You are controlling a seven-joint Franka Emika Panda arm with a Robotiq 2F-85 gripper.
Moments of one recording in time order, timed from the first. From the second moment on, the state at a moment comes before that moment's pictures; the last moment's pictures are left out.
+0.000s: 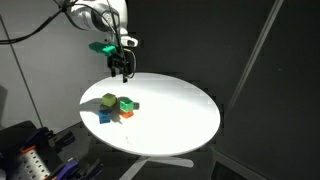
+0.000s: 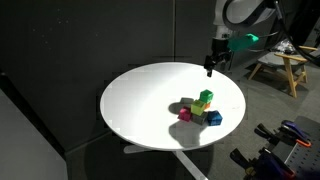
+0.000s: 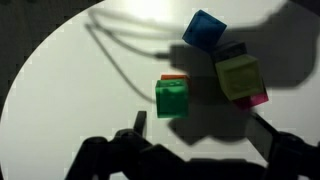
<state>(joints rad) 0.04 0.03 -0.01 -2.28 -0.06 2.29 0.14</state>
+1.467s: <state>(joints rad) 0.00 0.29 -0.03 -2.17 -0.06 2.36 0.07</state>
